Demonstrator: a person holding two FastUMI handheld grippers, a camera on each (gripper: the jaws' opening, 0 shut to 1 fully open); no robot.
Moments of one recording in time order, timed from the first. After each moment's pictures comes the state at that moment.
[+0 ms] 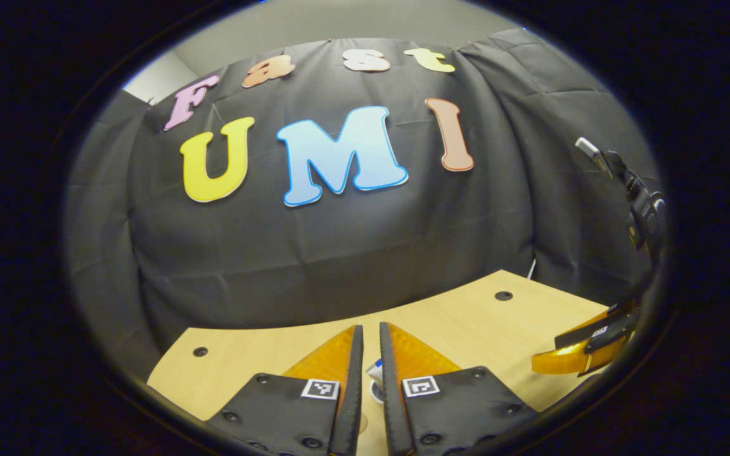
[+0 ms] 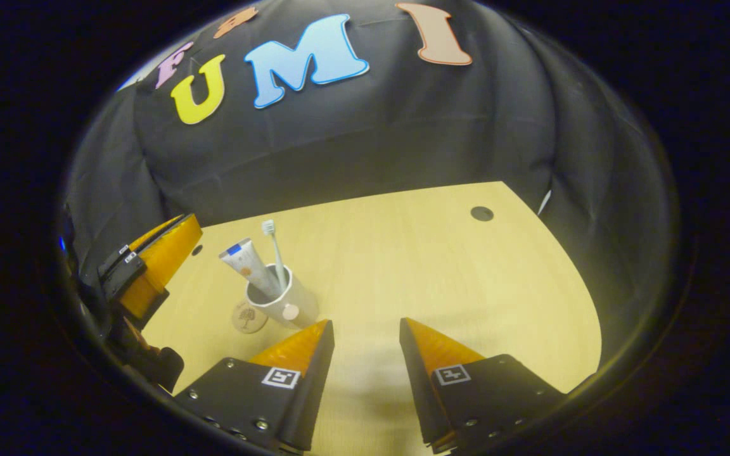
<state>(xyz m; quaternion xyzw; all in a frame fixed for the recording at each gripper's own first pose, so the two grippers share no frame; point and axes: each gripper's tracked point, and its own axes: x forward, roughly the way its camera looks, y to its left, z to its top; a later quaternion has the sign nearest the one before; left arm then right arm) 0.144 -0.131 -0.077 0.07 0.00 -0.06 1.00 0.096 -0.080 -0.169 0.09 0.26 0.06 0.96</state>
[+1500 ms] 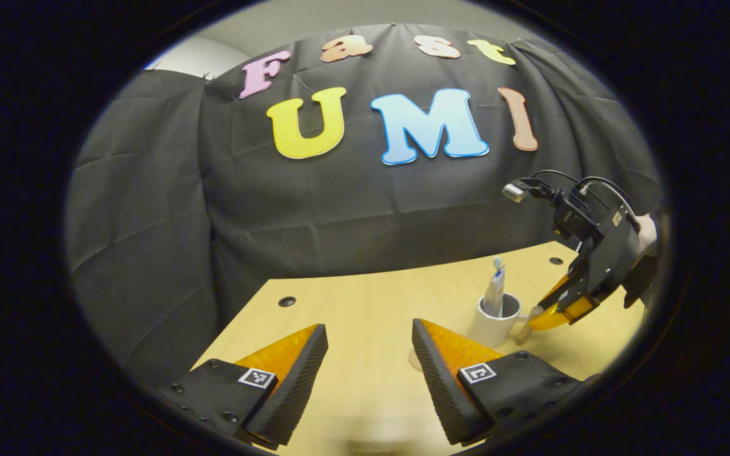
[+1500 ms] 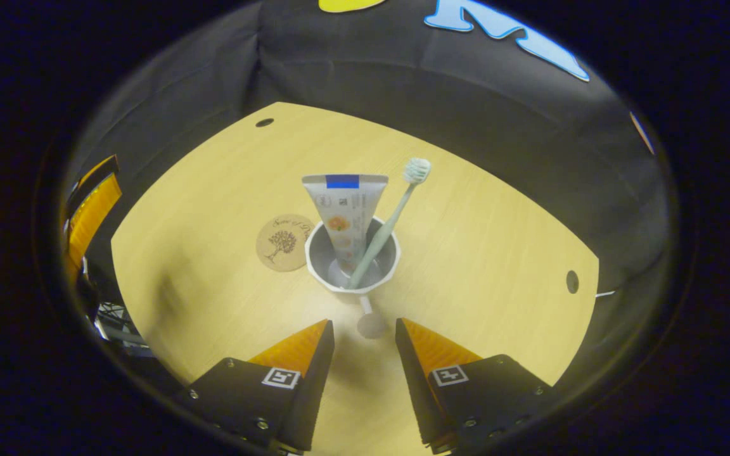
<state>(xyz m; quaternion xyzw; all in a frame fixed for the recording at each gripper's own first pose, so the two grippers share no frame) 0.024 0.062 -0.121 0.04 0.07 0.07 0.99 0.139 0.011 -0.208 -0.19 0.41 0.23 0.87</state>
